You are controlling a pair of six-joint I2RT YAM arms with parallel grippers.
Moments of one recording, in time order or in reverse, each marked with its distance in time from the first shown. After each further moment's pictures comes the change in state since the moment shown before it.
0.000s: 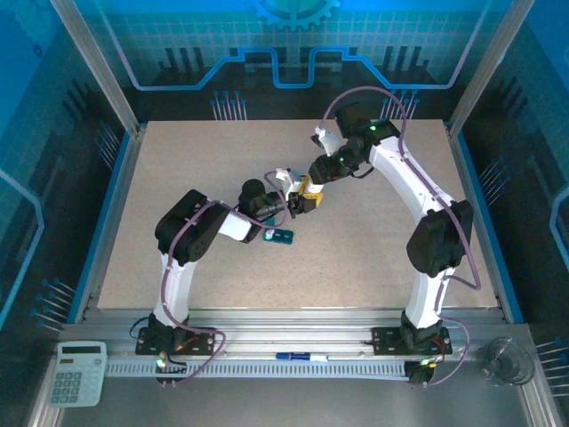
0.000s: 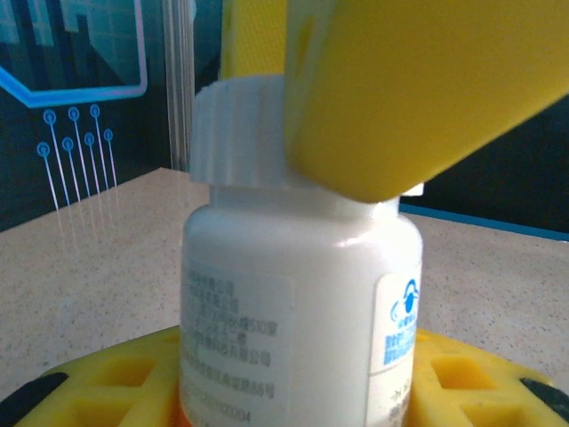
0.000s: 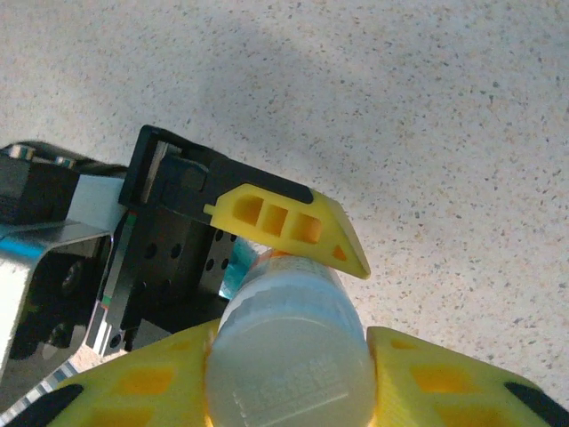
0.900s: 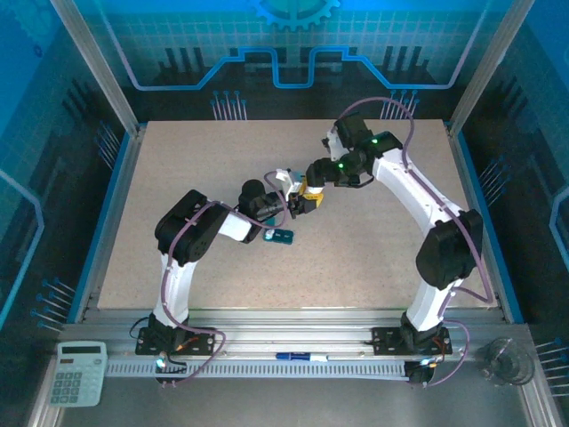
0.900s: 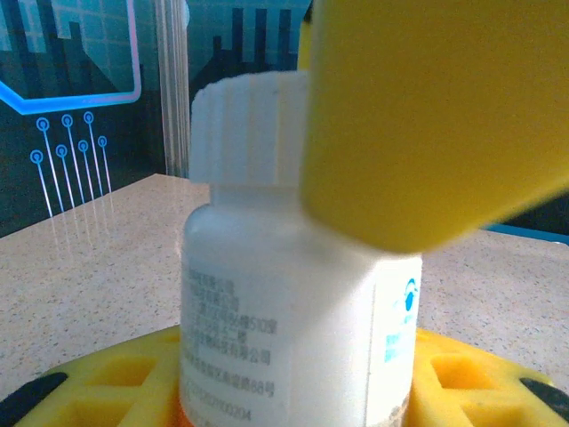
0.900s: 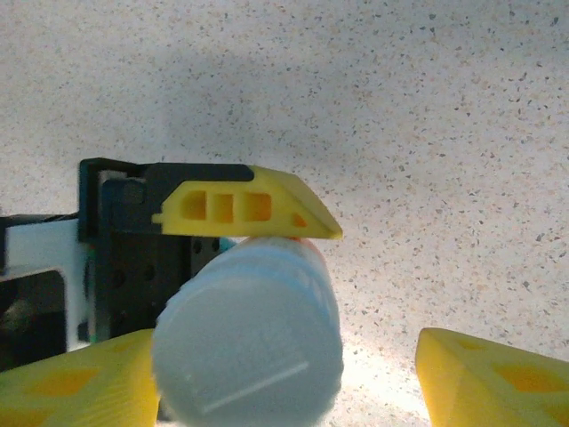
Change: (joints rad) left arm 0.000 -0.001 -0.002 0.019 0.011 0.000; right arm 0.021 -0.116 -0.156 0.097 0.092 0.333
